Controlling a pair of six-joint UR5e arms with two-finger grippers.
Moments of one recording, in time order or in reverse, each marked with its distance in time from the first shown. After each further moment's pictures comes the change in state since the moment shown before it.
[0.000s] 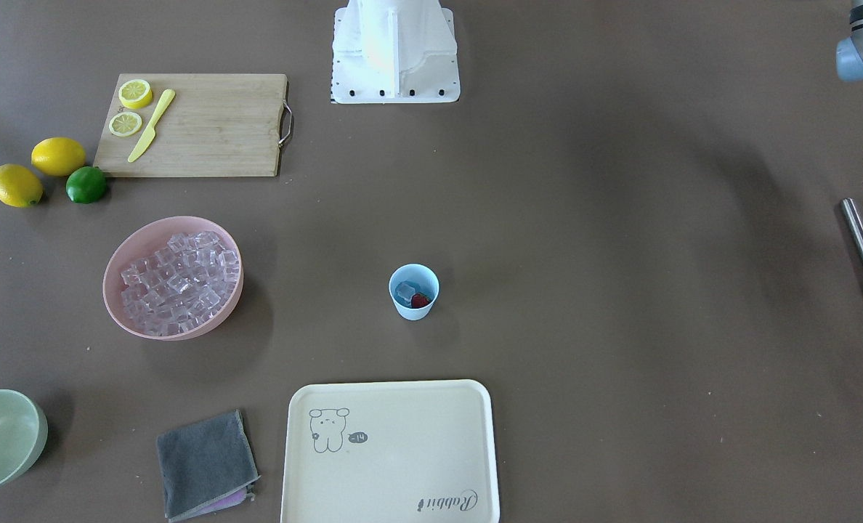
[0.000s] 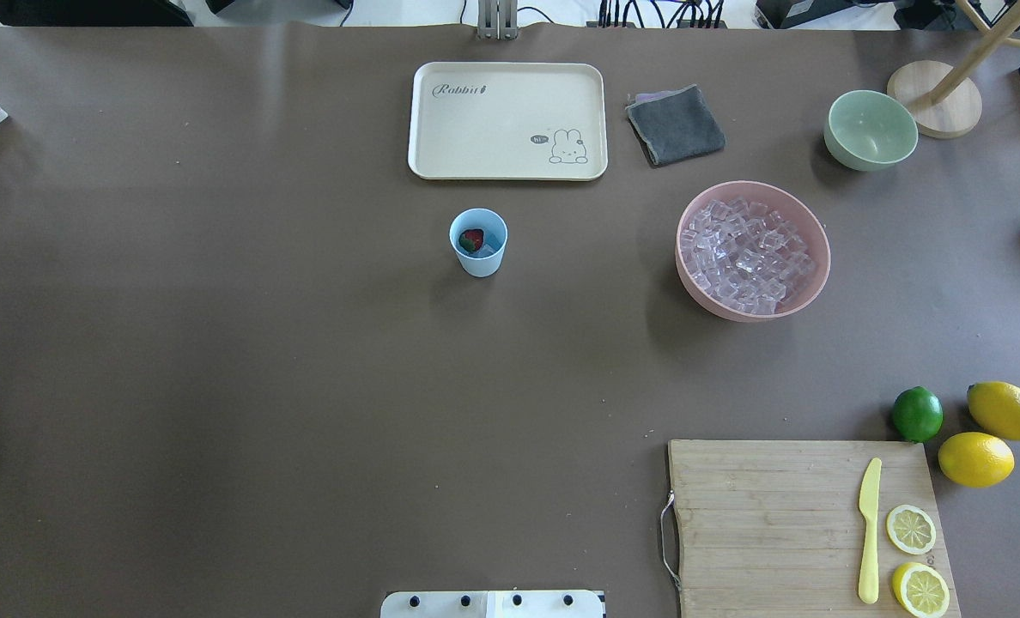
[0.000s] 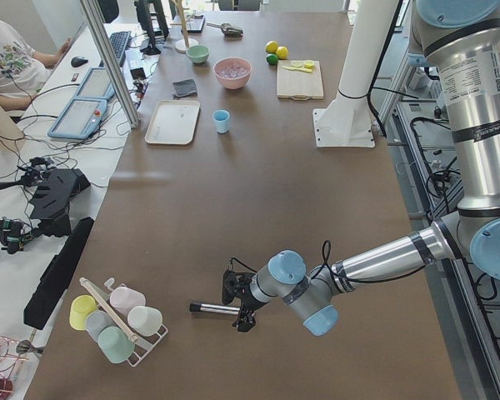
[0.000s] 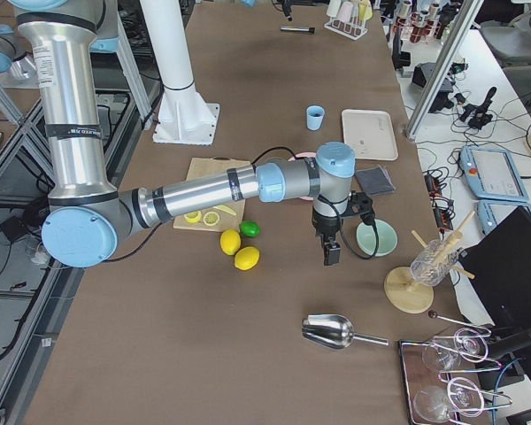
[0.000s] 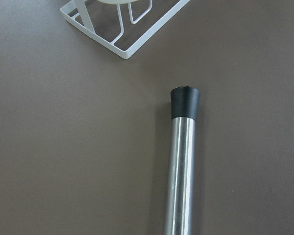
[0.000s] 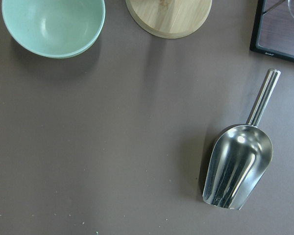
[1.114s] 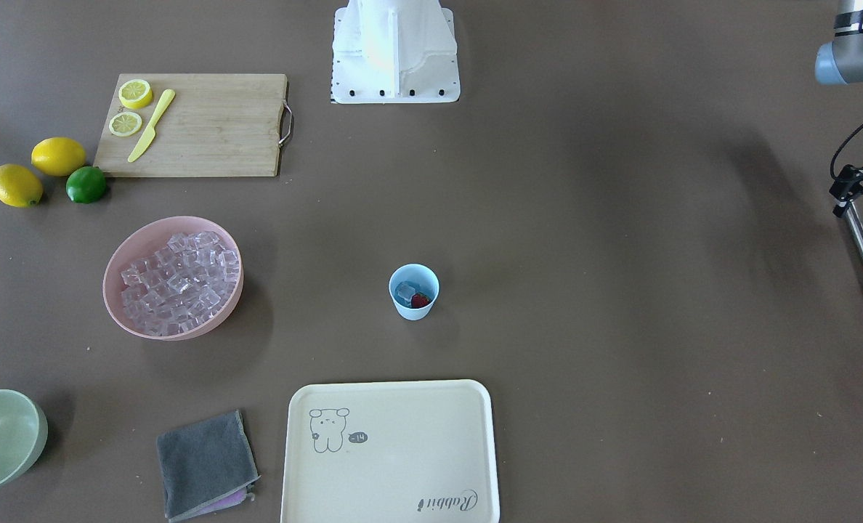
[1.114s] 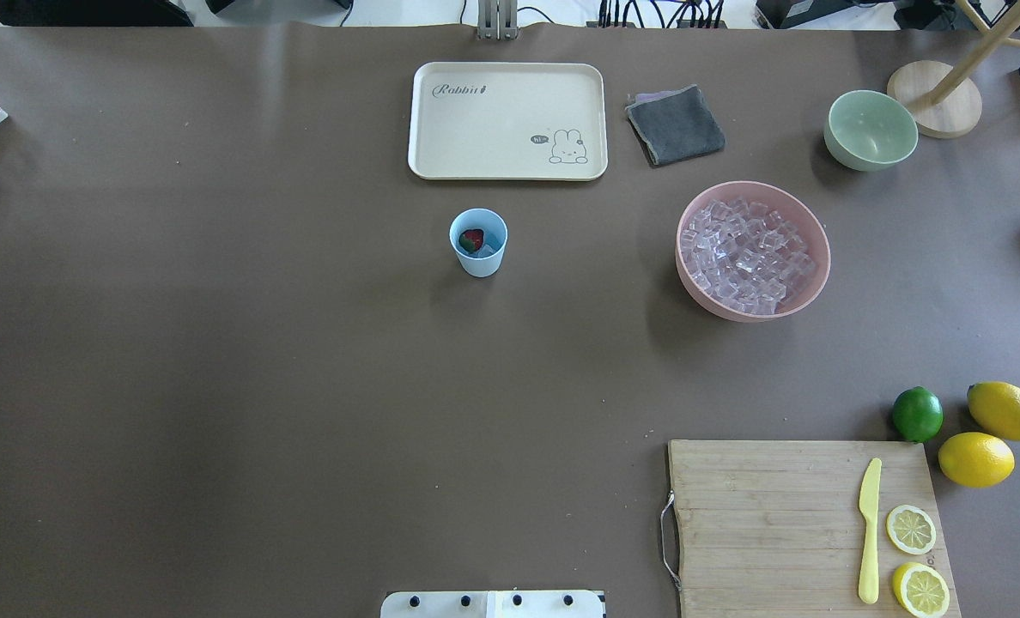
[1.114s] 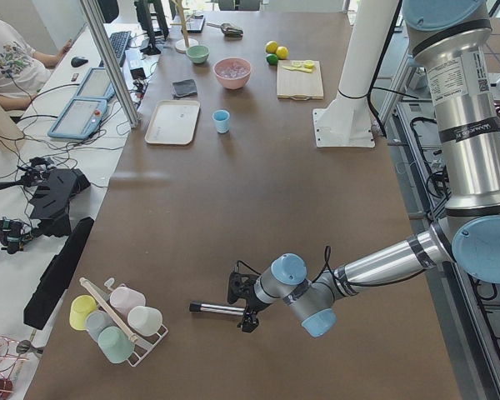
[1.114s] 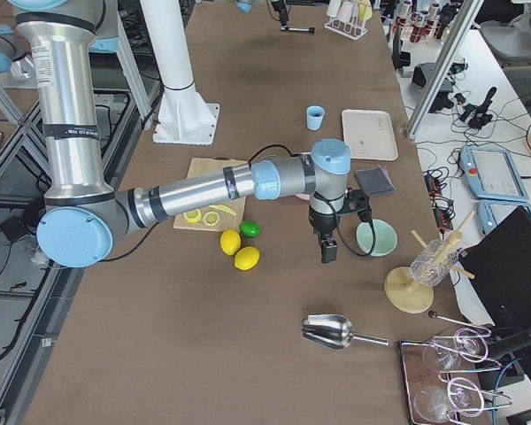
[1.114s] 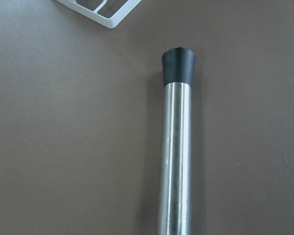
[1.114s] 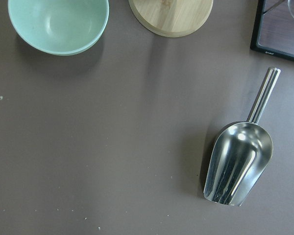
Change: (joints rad) left arm 0.138 -0.010 0.061 -0.069 0.097 -0.061; right arm 0.001 -0.018 0.028 -0.002 -0.001 0.000
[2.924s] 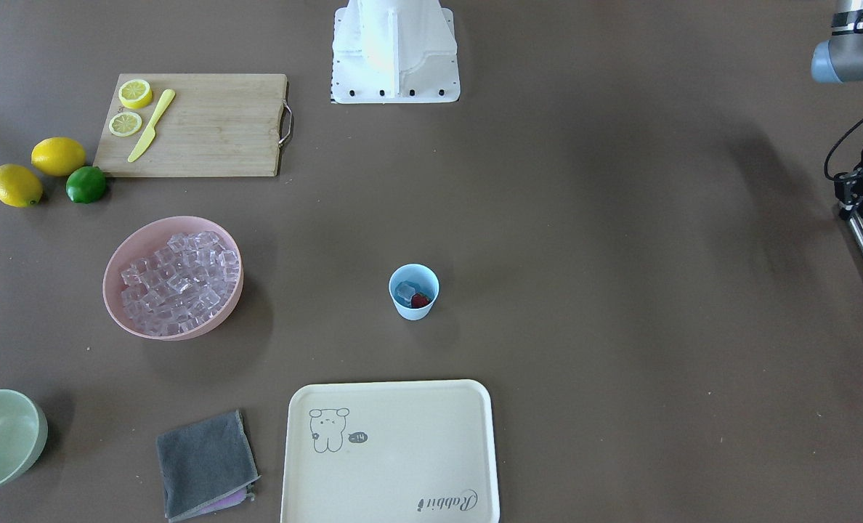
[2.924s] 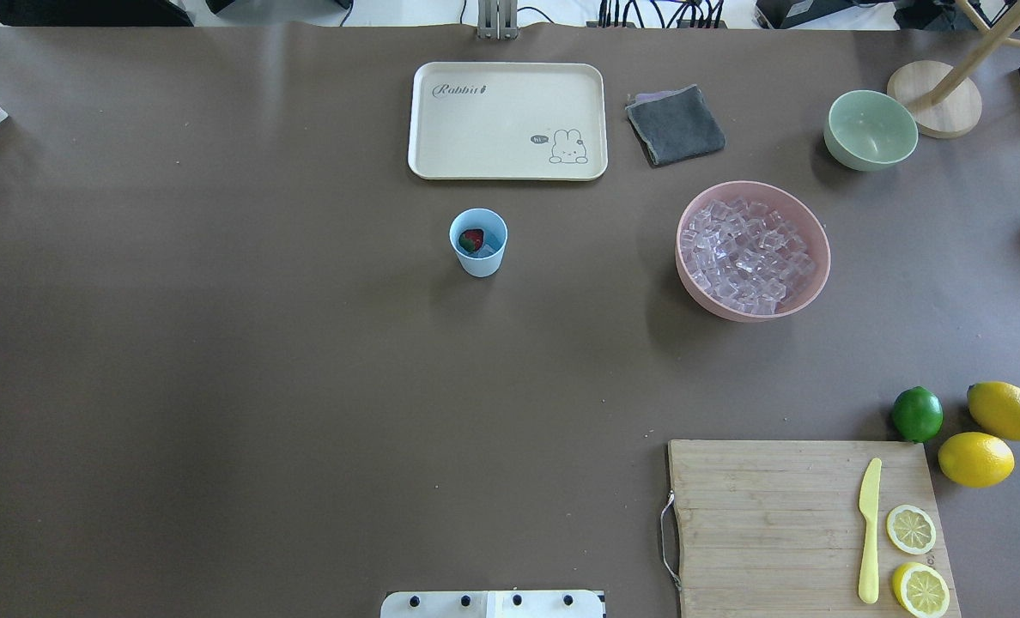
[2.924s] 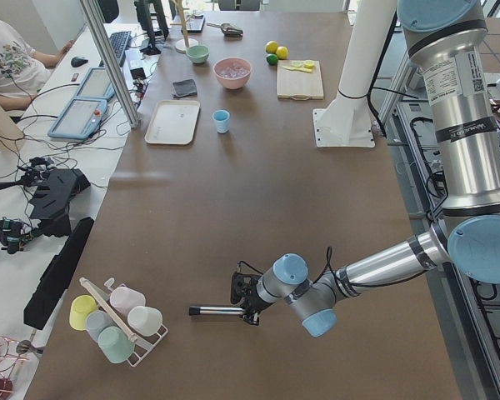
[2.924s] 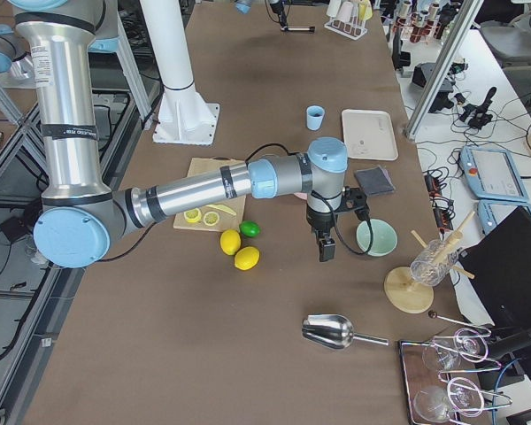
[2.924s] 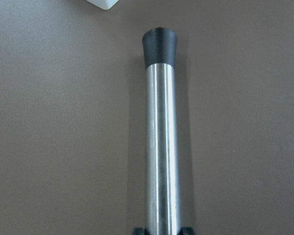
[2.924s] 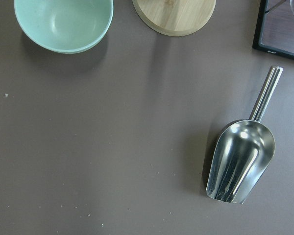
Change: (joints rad) left arm 0.017 0.008 0.007 -0.015 0.008 -0.026; right arm -0.001 -0.013 0.020 -0.001 0.006 0.001
